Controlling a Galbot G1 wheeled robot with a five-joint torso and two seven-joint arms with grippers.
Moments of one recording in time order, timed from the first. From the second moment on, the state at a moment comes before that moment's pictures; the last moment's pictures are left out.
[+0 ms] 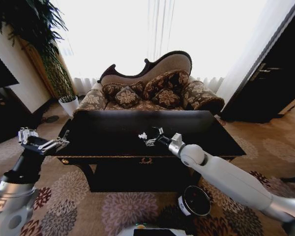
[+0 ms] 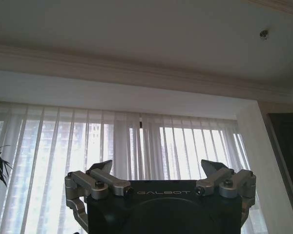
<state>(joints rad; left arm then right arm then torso) 1.60 -1.31 -1.20 -2.46 -0.79 -0.04 0.48 -0.48 0.74 -0.39 1.86 0.72 -0.22 0.00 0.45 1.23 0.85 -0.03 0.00</state>
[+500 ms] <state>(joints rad) 1.59 -1.31 -1.20 -2.43 -0.79 -0.04 0.48 -0.46 0.79 -0.43 1.81 0.68 -0.21 -0.03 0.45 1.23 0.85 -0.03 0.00</state>
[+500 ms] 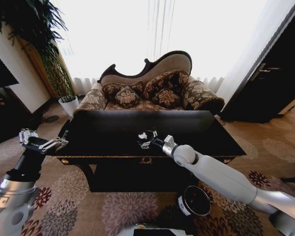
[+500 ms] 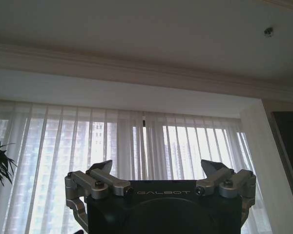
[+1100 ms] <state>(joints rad) 1.59 -1.31 -1.19 -2.44 -0.78 -0.05 0.48 -0.44 0.78 -0.43 1.78 0.68 -0.19 -0.07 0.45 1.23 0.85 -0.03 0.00</state>
